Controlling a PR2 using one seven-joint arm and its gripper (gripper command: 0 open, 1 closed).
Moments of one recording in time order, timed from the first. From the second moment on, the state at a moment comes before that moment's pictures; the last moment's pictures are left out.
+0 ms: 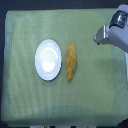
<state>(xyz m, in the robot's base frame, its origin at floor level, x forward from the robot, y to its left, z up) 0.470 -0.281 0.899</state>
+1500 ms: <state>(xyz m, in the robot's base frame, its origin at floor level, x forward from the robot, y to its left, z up) 0.488 -0.185 0.855</state>
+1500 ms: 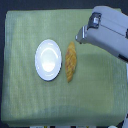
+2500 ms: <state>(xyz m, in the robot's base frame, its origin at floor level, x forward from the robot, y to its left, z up) 0.499 -0.130 0.777</state>
